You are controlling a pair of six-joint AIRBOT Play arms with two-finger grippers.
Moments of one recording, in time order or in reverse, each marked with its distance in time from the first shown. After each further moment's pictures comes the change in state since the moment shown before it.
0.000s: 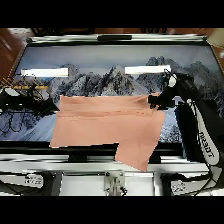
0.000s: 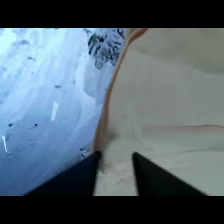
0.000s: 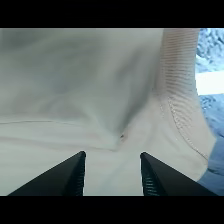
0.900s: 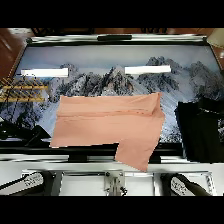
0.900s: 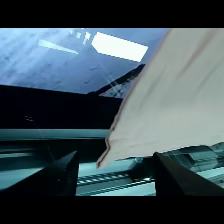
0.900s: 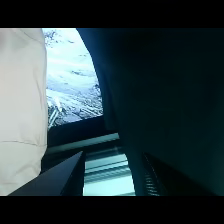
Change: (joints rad) left arm 0.272 0.301 -0.435 0.123 -0.210 0.099; right arm -0.414 0.436 -0.002 -0.109 0.381 -0.256
